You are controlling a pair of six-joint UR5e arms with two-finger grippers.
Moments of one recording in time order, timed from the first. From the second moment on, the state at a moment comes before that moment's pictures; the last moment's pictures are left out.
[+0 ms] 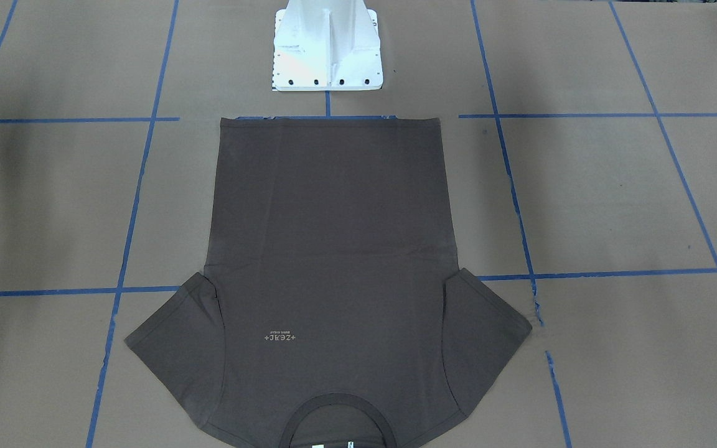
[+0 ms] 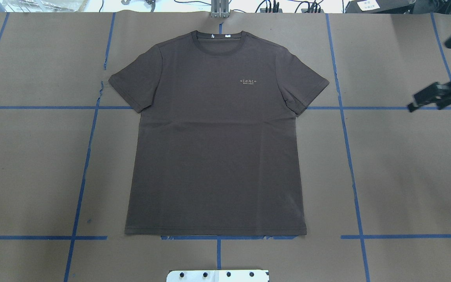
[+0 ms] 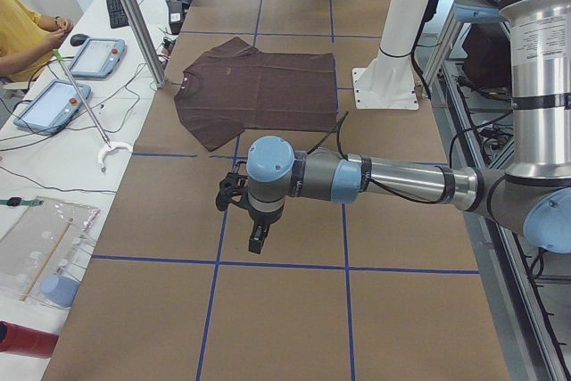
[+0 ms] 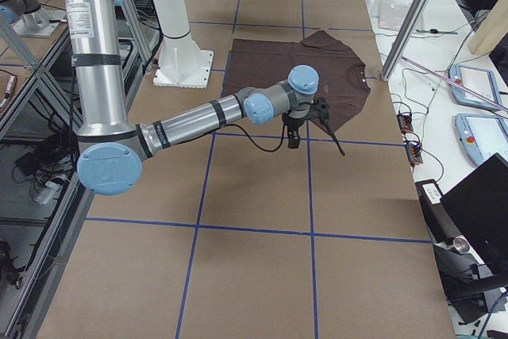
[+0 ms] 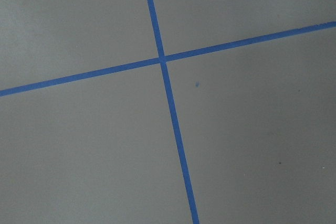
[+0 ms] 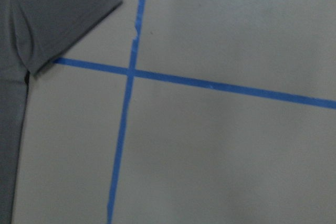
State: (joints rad) left arm -1.60 -1.43 -1.85 -1.59 -2.37 0.15; right arm 1.12 -1.41 1.80 -1.40 2.37 0.56
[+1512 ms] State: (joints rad) left arm -1.60 -1.43 -1.82 -1.66 -2.46 0.15; right arm 0.88 -1.02 1.24 -1.08 1.82 1.30
